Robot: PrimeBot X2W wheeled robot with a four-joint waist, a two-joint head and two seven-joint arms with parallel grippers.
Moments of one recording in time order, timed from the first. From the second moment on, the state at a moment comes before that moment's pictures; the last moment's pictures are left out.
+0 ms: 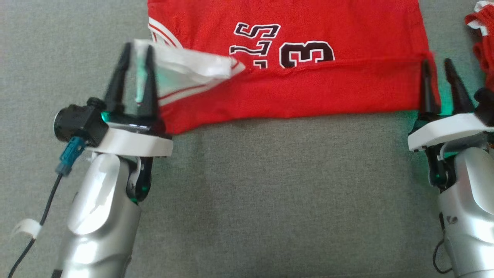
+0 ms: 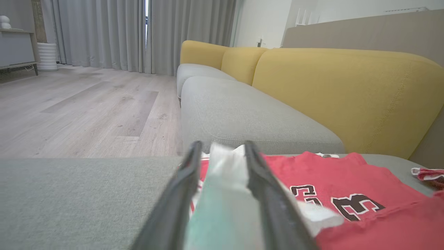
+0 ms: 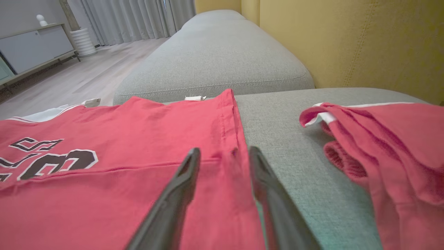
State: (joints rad) left arm -0.53 0.11 -0.23 0.35 -0.32 -0.11 -0.26; right arm -0.51 -0.18 -0.01 0.57 0.22 0.13 -0.21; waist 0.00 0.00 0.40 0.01
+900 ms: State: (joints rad) left arm -0.36 0.07 -0.19 0.57 -0.32 -0.05 -0.21; right arm -0.32 -0.11 -0.09 0.43 0.09 0.13 -0.21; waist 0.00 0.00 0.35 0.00
